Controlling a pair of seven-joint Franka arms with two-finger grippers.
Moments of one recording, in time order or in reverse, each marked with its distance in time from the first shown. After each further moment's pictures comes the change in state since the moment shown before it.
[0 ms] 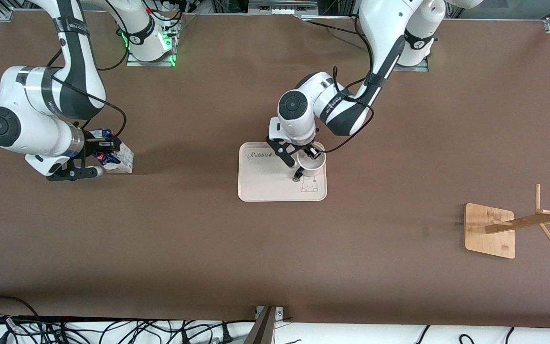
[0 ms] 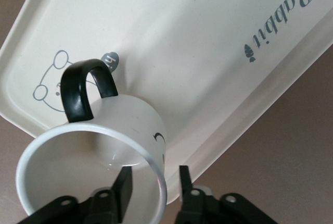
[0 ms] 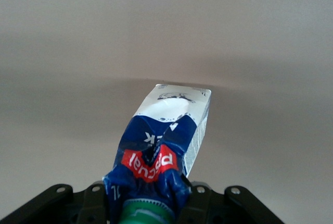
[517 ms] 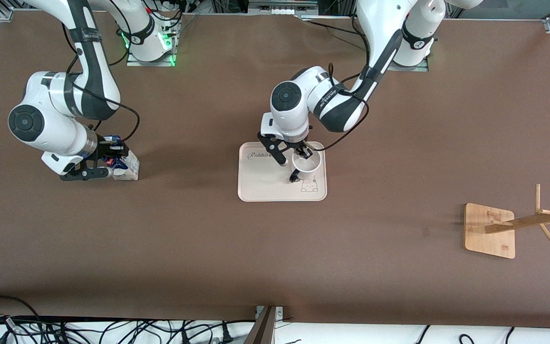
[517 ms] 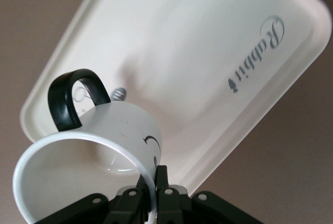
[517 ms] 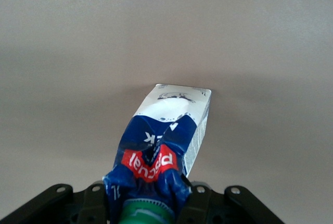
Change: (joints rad) left arm -0.018 -0.016 0.001 0.083 0.022 -0.015 -0.018; right arm 0.011 -0.004 0.018 -0.121 0.000 0.191 -0.001
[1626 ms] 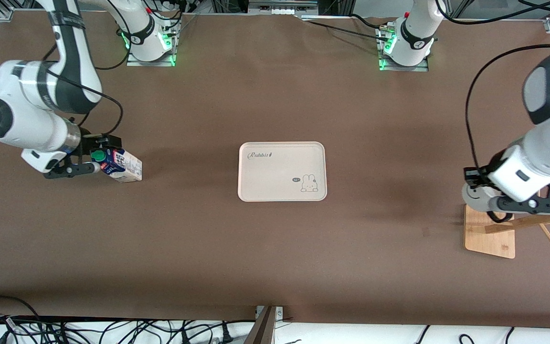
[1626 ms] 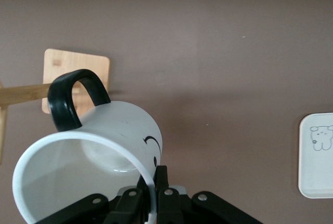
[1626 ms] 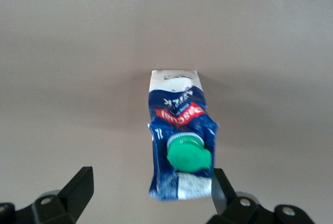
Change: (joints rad) left arm 0.638 -0.202 0.086 0.309 -0.092 -0.464 -0.060; right arm 0.000 -0.040 -0.056 0.169 0.000 -0.262 -0.062
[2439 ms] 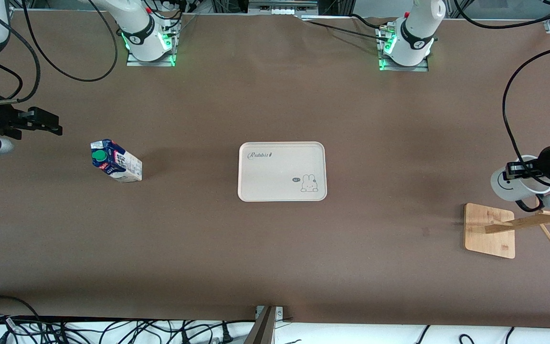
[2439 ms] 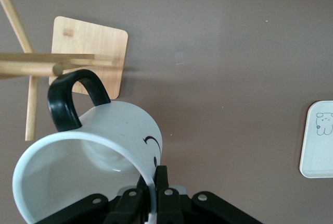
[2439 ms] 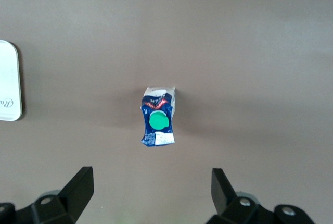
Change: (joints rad) left arm 0.138 -0.003 -0.024 0.004 -0.078 -0.072 0.093; right arm -0.003 -0.021 -0.083 0.421 0.000 -0.301 -0.007
